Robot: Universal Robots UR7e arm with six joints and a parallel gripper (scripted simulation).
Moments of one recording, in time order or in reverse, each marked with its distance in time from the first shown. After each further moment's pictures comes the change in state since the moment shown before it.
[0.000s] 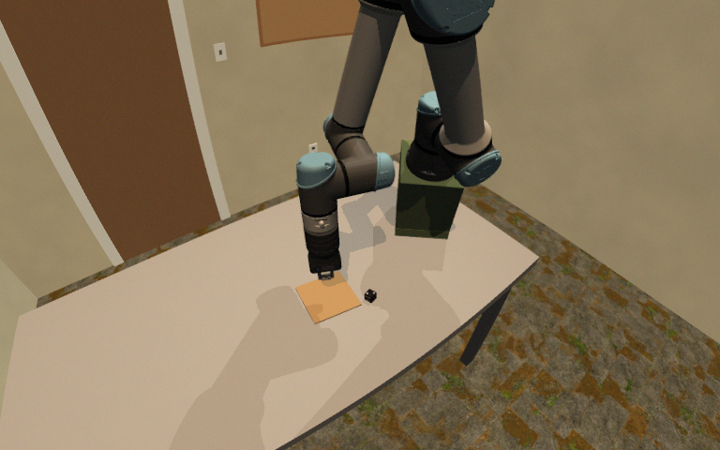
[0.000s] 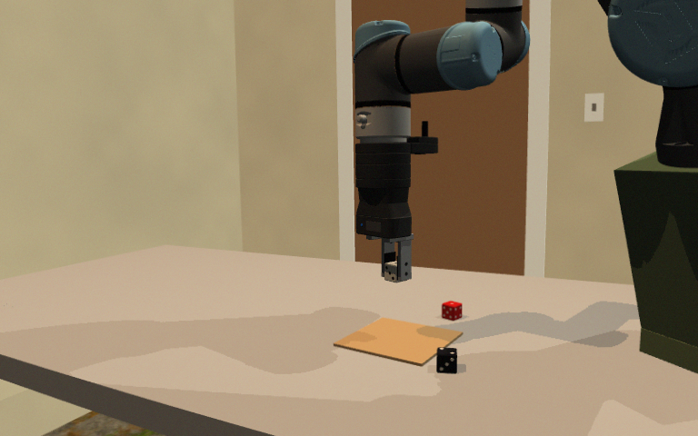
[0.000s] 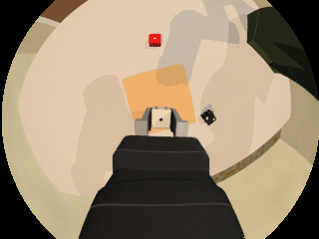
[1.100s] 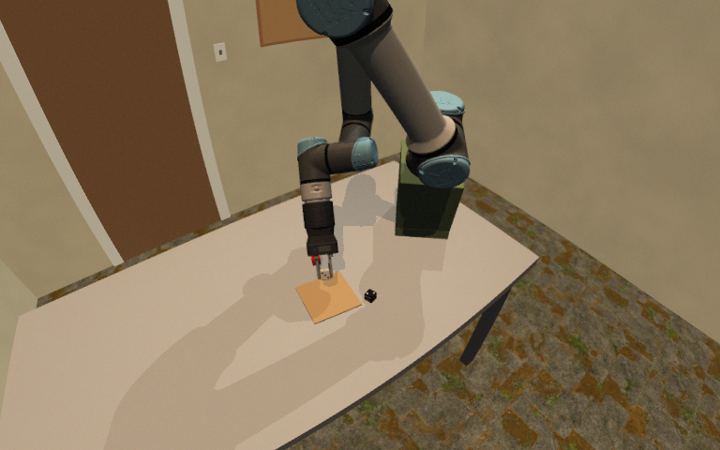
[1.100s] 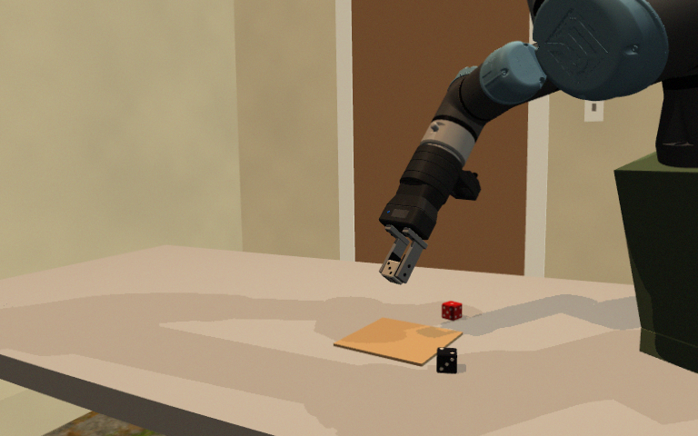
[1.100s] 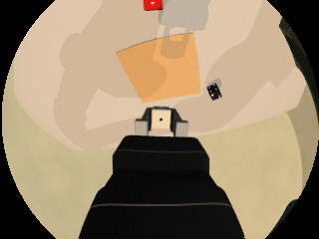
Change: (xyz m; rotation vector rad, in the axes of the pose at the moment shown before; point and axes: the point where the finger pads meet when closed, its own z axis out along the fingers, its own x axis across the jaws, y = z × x) arm -0.001 -0.004 0.003 -0.646 -0.020 0.013
